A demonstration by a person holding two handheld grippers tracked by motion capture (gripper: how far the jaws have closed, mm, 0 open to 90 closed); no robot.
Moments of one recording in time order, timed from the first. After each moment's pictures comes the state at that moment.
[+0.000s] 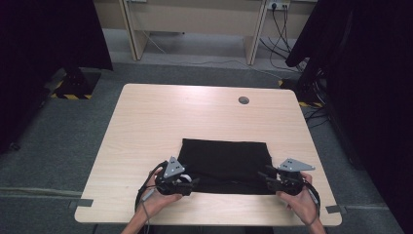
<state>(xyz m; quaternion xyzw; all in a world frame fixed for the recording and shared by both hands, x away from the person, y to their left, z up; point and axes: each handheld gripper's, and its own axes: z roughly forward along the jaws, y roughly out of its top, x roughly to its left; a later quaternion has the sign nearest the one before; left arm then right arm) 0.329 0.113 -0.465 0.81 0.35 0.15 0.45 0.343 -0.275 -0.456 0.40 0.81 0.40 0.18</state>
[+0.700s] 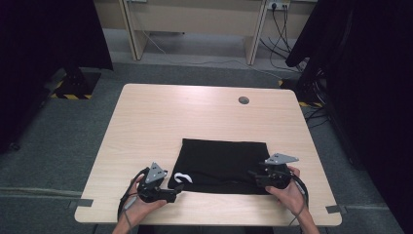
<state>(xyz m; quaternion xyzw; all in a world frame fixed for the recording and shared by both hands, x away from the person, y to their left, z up) 0.311 0.154 -0.479 0.80 0.40 0.15 0.42 0.364 -0.249 -0.470 0.40 0.83 0.35 0.16</state>
